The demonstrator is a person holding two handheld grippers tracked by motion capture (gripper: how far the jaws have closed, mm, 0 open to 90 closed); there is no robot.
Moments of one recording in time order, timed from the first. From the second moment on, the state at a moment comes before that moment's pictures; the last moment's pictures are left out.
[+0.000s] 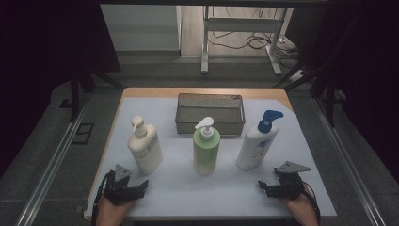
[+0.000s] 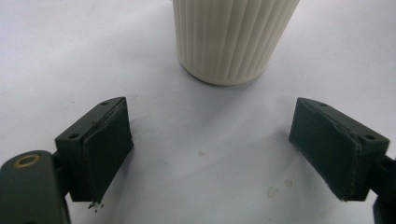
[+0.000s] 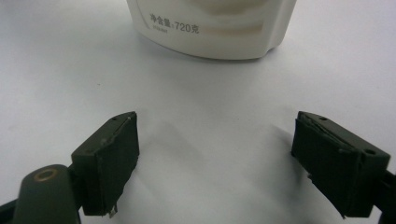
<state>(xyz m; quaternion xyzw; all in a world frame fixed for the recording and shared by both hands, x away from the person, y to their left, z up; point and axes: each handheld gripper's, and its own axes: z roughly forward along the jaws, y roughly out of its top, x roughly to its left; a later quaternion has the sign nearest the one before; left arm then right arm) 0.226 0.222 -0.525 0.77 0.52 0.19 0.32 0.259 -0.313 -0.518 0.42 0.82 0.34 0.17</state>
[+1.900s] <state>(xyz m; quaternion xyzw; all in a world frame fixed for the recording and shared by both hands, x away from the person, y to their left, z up) 0.225 0.222 -0.526 0.77 0.52 0.20 0.32 0.293 -0.336 -0.474 0.43 0.80 0.37 0.17</state>
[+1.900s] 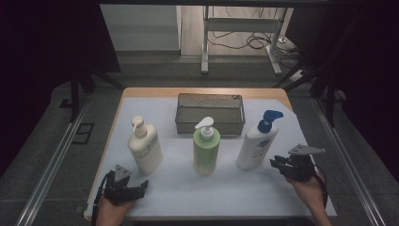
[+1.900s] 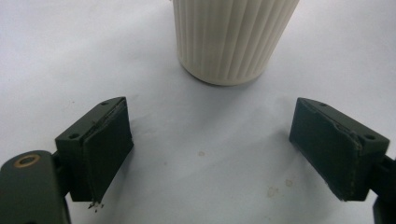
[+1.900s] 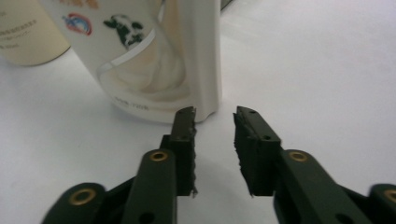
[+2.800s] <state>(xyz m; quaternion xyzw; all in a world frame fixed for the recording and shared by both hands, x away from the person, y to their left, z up) 0.225 0.223 -0.526 0.77 0.52 0.20 0.32 0.347 -0.328 -0.480 0.42 0.80 0.39 0.15</state>
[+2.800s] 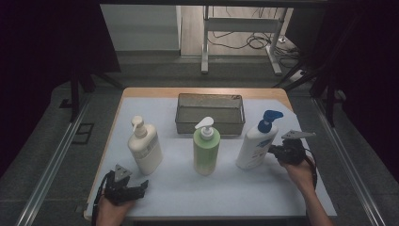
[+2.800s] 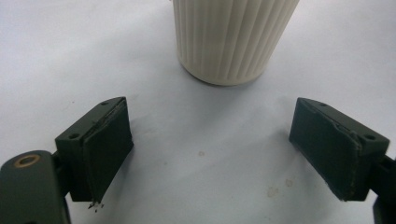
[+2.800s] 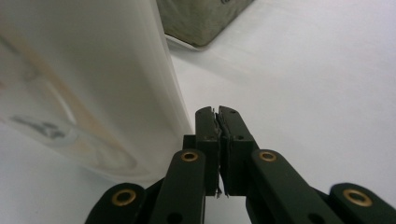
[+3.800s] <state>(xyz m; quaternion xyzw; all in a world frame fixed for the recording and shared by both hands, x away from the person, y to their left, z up) 0.225 0.223 -0.526 0.77 0.52 0.19 0.32 0.355 -0.330 -0.482 0.40 0.82 0.40 0.13</state>
